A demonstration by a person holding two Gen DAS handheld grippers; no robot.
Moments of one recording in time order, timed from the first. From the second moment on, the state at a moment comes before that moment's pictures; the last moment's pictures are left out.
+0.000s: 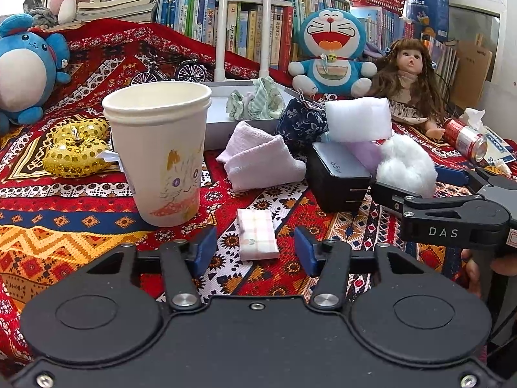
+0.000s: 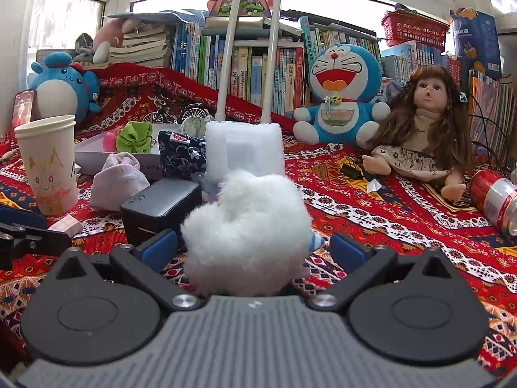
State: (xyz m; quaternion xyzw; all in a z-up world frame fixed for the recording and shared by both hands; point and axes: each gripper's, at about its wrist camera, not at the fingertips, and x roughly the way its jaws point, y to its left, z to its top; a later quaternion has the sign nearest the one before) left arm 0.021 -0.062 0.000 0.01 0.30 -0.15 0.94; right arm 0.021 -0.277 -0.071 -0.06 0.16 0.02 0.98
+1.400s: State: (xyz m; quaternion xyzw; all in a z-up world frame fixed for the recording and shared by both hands) left arm 0.023 -0.064 -0.001 0.03 0.30 -0.15 0.94; right arm 0.043 -0.280 -0.071 -0.02 0.25 0.01 0.97
